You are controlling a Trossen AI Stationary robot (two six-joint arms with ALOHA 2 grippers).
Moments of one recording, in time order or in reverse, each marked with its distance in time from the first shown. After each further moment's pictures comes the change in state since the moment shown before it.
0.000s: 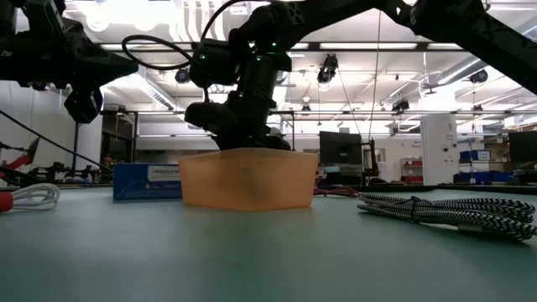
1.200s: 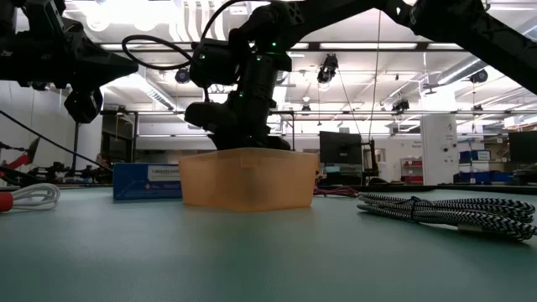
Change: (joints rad) left arm 0.000 0.000 0.000 0.000 0.001 0.000; right arm 0.000 0.000 0.000 0.000 0.000 0.003
